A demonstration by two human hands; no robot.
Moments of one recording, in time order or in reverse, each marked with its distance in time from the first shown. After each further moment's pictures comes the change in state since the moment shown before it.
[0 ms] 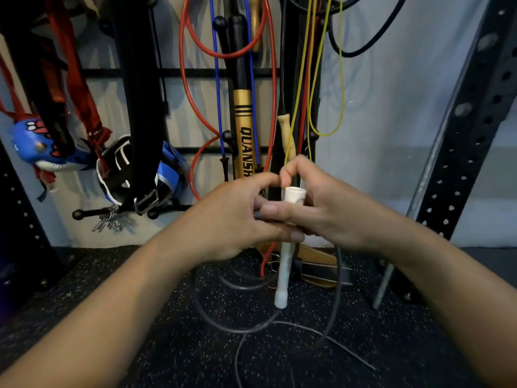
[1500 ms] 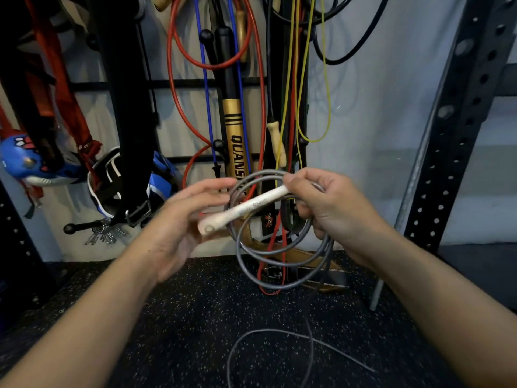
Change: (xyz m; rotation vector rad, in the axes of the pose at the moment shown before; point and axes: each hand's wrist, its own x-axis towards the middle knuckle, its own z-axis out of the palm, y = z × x) left_hand -0.004 -0.034 -0.008 -0.881 0.304 -0.263; right_hand 0.001 0.015 0.001 0.367 0.349 0.159
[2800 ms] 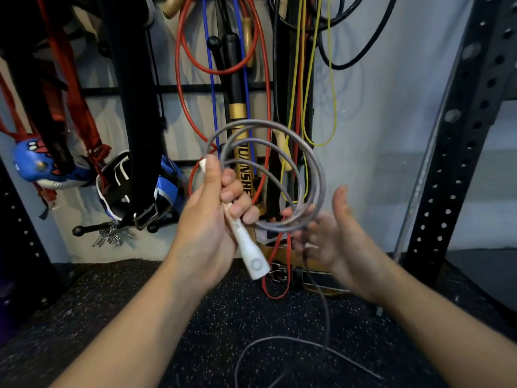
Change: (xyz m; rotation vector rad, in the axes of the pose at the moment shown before) left_hand 0.000 -0.001 0.039 -0.650 -0.071 0.160; right_hand -0.014 0.049 0.002 0.378 -0.240 0.187
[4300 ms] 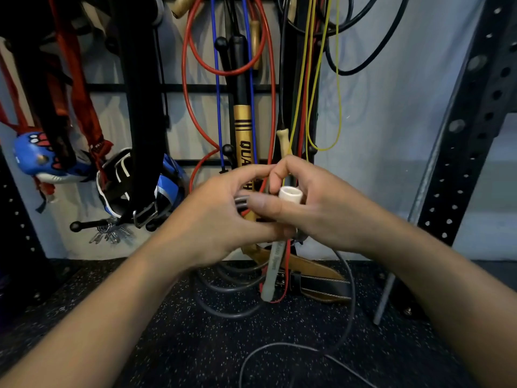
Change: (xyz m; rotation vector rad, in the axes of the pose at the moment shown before) left_hand -0.011 0.036 0.008 1.329 -0.280 0.090; right_hand 0.007 -0.078 0.041 -0.731 -0.064 -0.276
